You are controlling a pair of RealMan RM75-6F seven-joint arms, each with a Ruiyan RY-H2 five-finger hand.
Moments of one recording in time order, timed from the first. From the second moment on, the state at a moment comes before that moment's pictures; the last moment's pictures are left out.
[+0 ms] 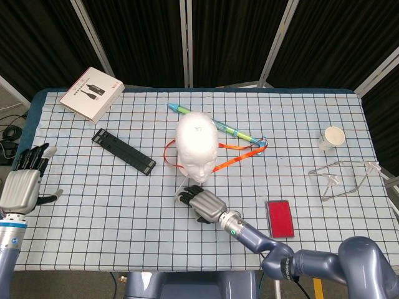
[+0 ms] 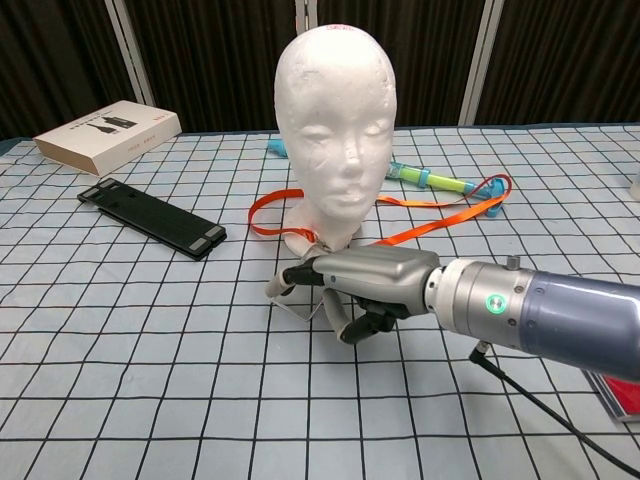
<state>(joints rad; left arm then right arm) -0.30 -1.10 -0.11 -1.76 1.26 1.36 0.20 0.85 -1.76 0.11 -1.33 -1.38 0.75 -0.05</state>
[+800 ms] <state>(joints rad) -0.30 -1.10 -0.12 -1.76 1.27 1.34 0.19 0.86 -1.73 0.04 -1.40 -1.44 0.73 -0.08</state>
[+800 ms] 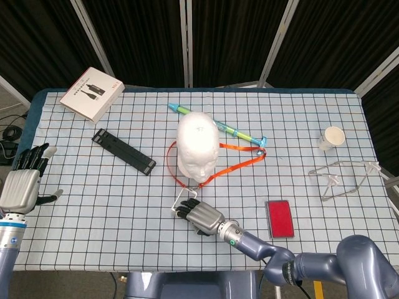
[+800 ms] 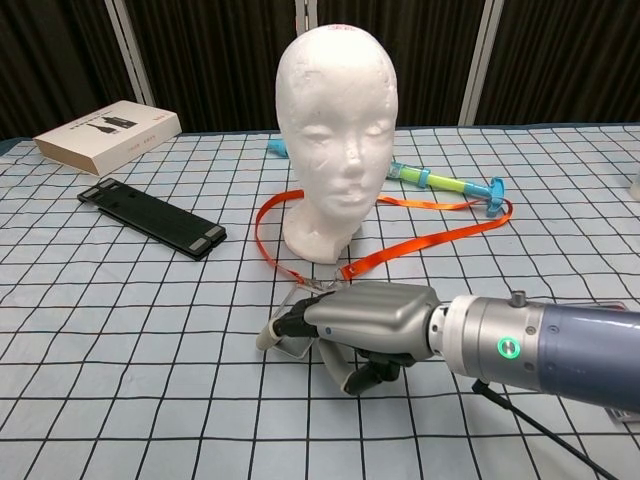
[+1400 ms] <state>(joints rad) -0.29 -1.10 -0.12 -1.76 1.27 1.33 0.20 0.86 -1.56 -0.08 -1.55 -1.55 0.71 -0.06</state>
